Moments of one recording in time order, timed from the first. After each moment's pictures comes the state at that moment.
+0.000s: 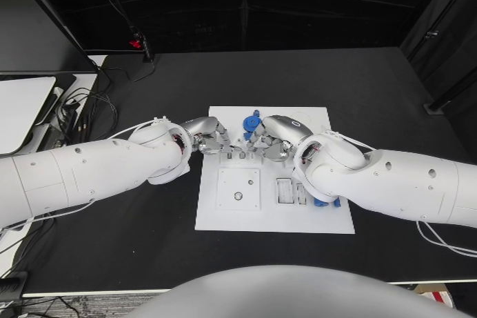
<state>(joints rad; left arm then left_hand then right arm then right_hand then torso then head) 1.27 -0.66 -0.24 1.41 -1.16 -0.27 -0.17 1.19 0.04 -0.17 0.29 0.19 0.81 0.17 0.30 0.09 1.46 0.12 1.57 1.31 1.47 0.08 1.57 1.31 0.01 1.46 0.18 1.57 1.31 1.13 -0.73 -0.09 1.64 -1.49 -0.48 -0.31 1.48 -0.04 0.19 0.14 0.26 1.14 0.13 0.10 0.08 1.47 0.06 1.57 1.31 1.47 0.01 1.57 1.31 0.01 1.47 0.12 1.57 1.31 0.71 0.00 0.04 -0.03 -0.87</state>
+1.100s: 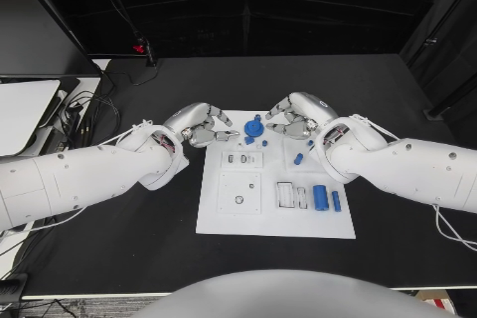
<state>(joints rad) 1.27 -0.74 -0.24 1.46 -1.08 -0.58 0.12 1.32 0.05 -0.17 0.29 0.25 0.85 0.15 0.32 0.11 1.46 0.10 1.57 1.31 1.47 0.06 1.57 1.31 0.01 1.47 0.18 1.57 1.31 1.19 -0.76 -0.09 1.52 -1.36 -0.61 -0.12 1.45 -0.07 0.17 0.15 0.24 1.08 0.15 0.07 0.07 1.47 0.07 1.57 1.31 1.47 0.01 1.57 1.31 0.01 1.47 0.12 1.57 1.31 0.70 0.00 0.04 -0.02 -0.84</state>
